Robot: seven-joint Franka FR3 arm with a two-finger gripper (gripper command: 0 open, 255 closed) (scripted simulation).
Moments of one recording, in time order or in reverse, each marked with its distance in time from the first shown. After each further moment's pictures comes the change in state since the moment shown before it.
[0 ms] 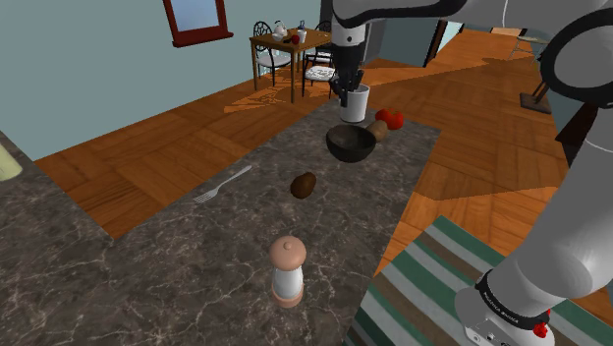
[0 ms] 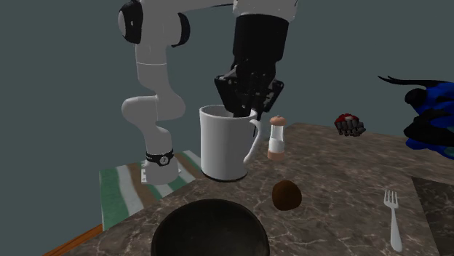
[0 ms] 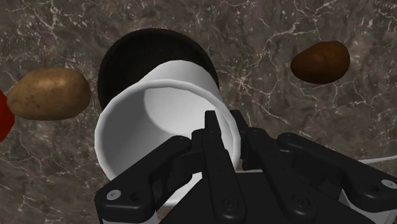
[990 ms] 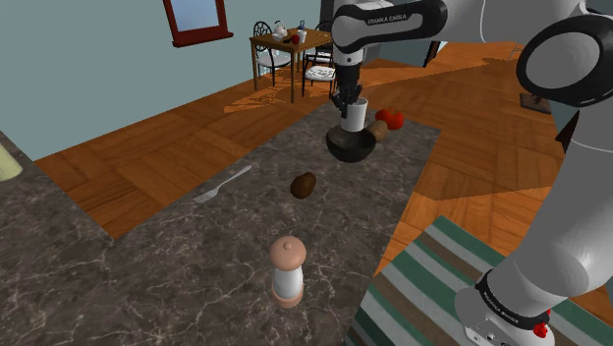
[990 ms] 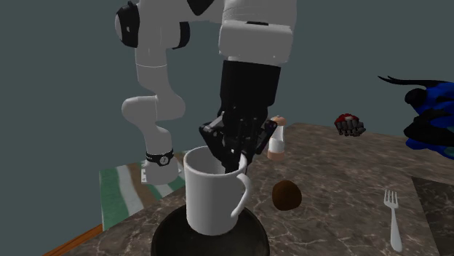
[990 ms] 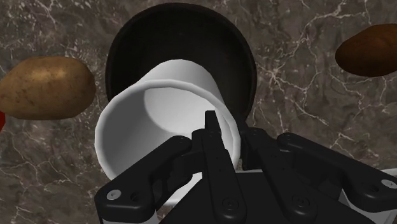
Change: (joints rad) arm -0.035 0.082 -0.025 -0.039 -0.017 0.123 -0.047
